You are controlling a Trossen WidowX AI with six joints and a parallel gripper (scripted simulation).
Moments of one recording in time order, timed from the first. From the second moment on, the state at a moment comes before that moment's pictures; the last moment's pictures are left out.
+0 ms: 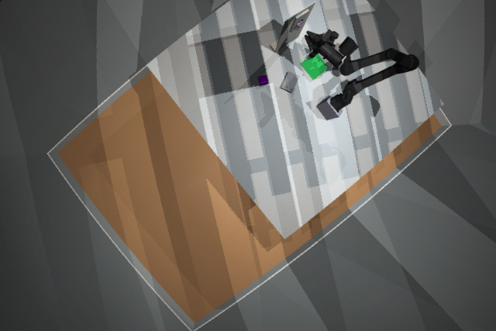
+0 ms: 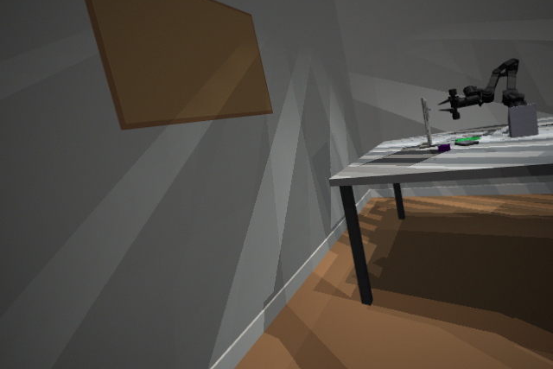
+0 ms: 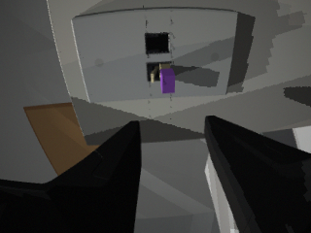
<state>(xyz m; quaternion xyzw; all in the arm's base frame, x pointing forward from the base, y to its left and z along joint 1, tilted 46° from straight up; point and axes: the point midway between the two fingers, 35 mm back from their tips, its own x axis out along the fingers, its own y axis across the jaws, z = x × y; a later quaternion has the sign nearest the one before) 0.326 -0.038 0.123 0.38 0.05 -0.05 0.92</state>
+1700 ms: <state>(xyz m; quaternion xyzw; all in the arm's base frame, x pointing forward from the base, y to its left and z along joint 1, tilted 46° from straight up) 0.379 -0.051 0.126 0.38 0.05 -0.05 0.92</state>
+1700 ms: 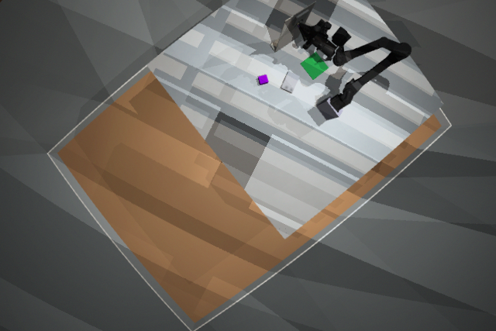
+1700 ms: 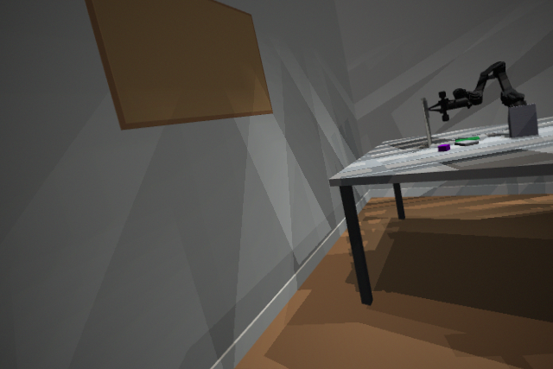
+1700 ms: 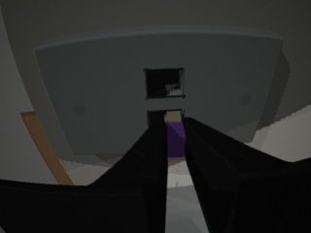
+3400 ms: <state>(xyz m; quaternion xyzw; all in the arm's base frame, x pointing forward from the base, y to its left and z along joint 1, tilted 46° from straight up) 0.354 -0.044 0.122 0.38 0.06 -0.05 0.92</state>
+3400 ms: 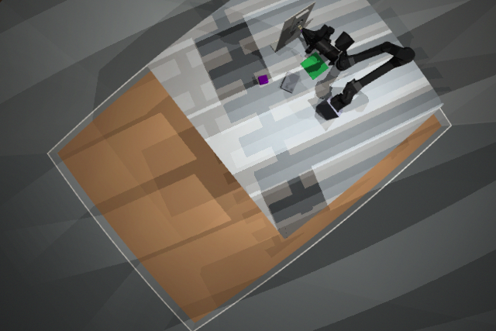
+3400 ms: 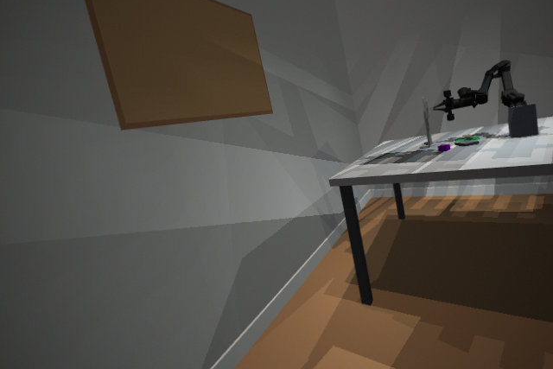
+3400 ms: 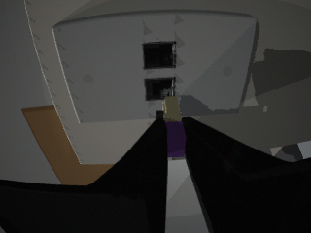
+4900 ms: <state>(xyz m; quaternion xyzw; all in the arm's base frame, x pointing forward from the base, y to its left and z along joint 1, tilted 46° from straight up) 0.328 -0.034 0.117 0.38 0.06 -0.05 0.92</state>
